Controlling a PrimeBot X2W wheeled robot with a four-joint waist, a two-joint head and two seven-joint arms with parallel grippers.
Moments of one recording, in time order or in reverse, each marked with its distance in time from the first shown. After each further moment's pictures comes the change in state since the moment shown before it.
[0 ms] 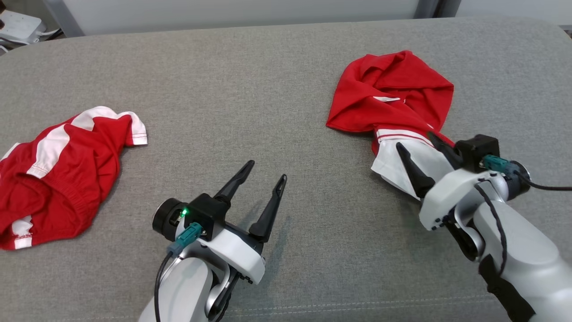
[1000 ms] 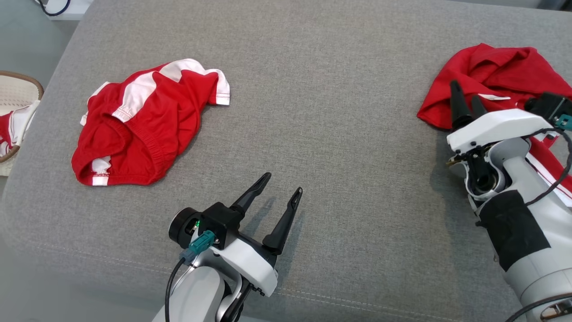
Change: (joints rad) left arm 0.011 -0.001 -0.070 0.005 -0.057 0.009 0.000; right arm -0.205 0.141 -0.349 0.292 0.445 -0.001 0.029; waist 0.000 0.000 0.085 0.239
